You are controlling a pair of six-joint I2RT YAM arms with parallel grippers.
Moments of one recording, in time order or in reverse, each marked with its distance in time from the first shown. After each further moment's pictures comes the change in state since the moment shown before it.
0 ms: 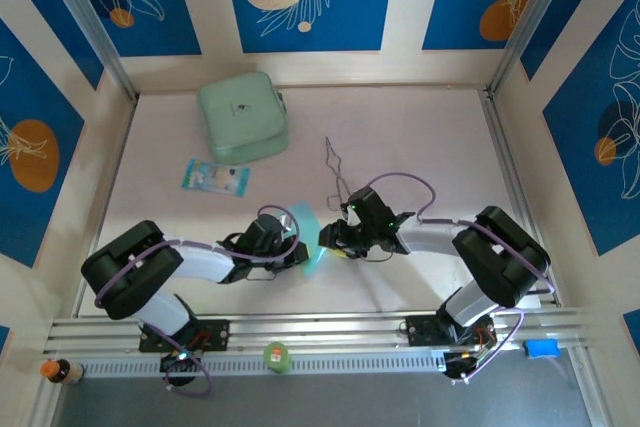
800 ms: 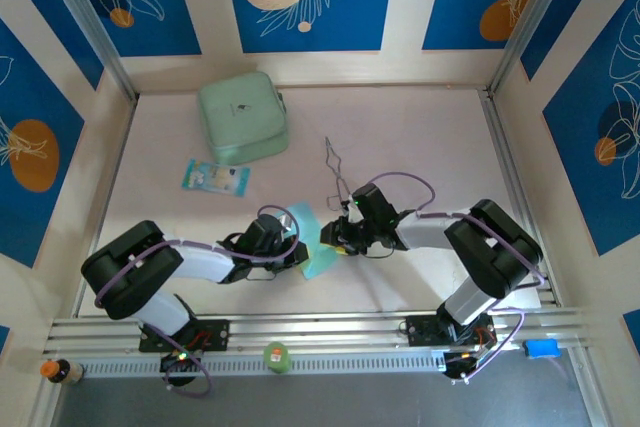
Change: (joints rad) left arm 0.000 0.000 0.000 0.000 0.000 0.000; right arm -0.050 0.068 0.002 0.066 -0.091 -0.036
